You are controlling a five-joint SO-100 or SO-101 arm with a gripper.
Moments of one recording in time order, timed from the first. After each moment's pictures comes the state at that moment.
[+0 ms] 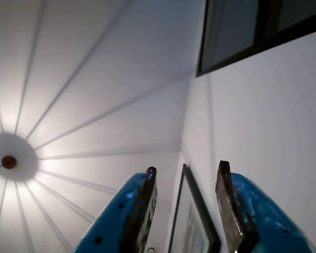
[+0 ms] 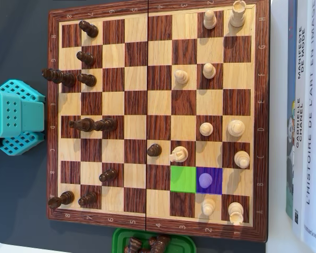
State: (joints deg) arm -2.5 192.3 179.9 -103.2 82.0
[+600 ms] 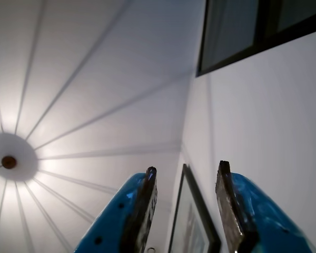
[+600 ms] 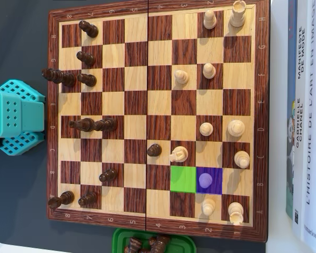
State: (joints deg) arm -2.5 192.3 179.9 -103.2 82.0
